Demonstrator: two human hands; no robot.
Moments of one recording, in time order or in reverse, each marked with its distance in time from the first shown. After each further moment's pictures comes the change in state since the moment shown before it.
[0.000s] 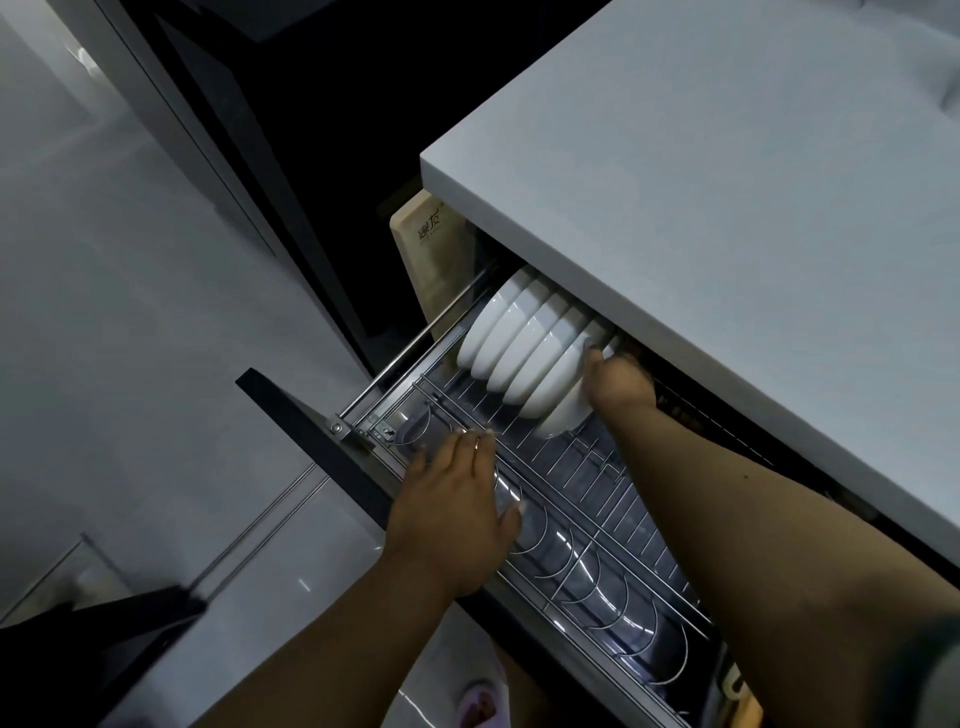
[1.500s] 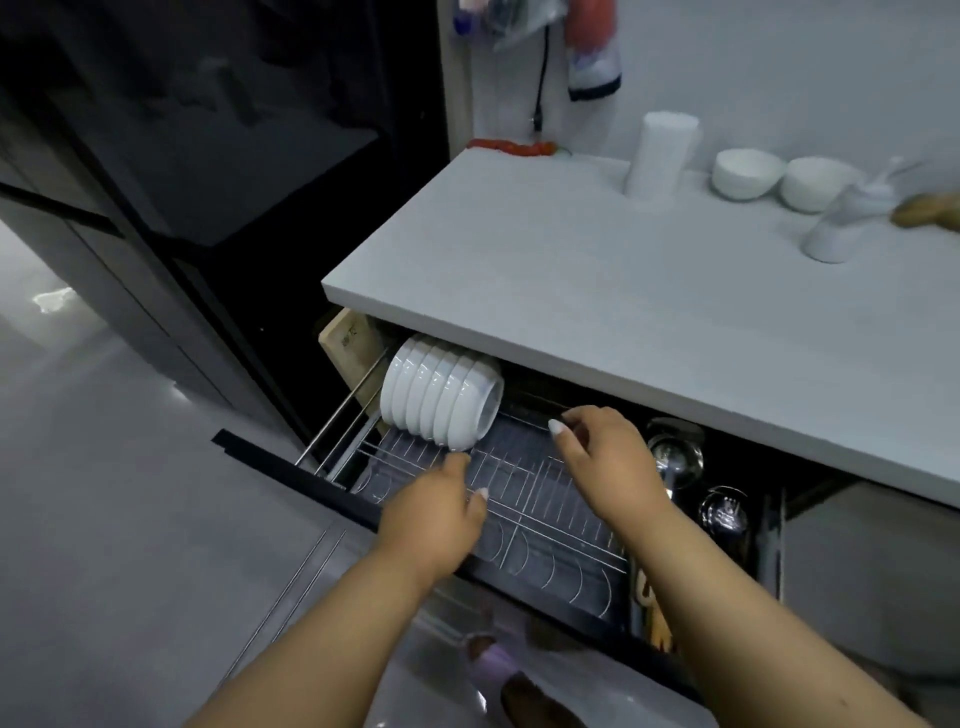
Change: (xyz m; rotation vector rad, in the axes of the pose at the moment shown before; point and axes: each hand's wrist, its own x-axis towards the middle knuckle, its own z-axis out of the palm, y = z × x) left_hand -0.096 0.098 -0.029 -0.181 0.194 0.128; right_hand -0.227 0.157 -0.097 0.138 0.375 -0.490
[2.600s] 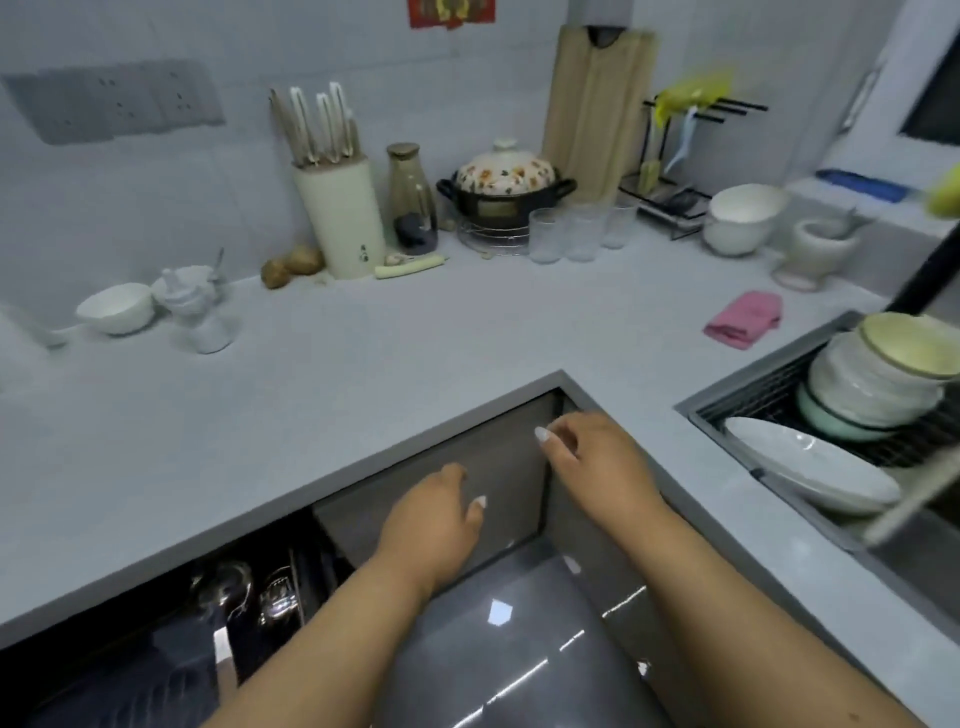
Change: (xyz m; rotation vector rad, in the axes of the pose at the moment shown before) left_hand -0.084 0.512 0.185 0.103 -0.352 0.844; right_hand -0.289 0.338 -0.347 -0.045 0.617 0.601
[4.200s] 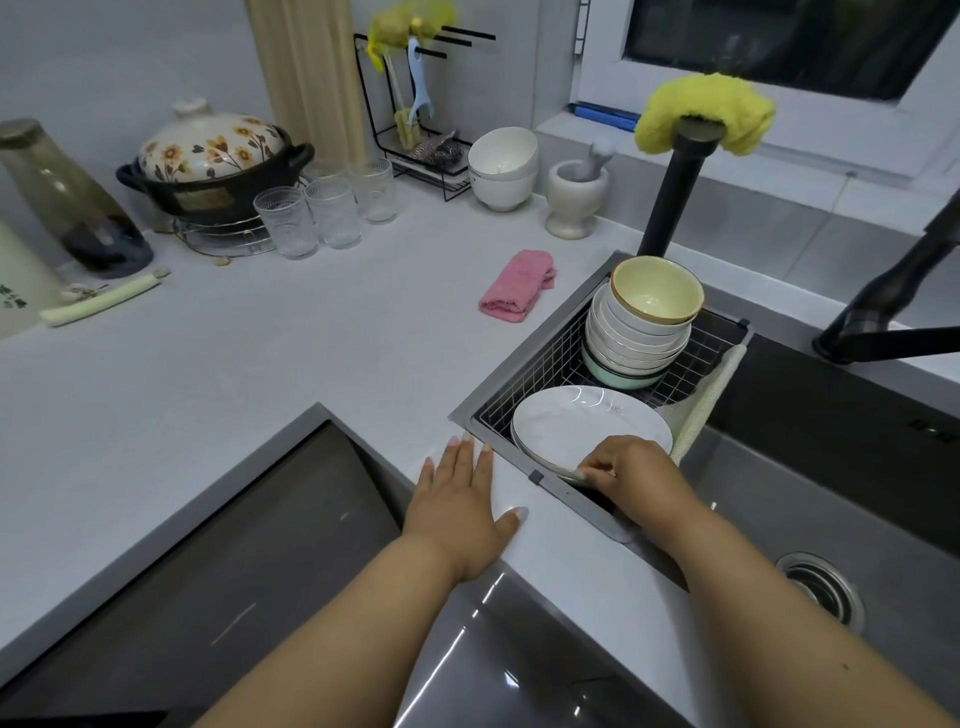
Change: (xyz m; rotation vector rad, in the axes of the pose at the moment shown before) left_hand 0.124 0.216 0.156 0.427 -0.460 0.416; right_hand -0.013 0.290 -0.122 -0.221 -0.065 0.323
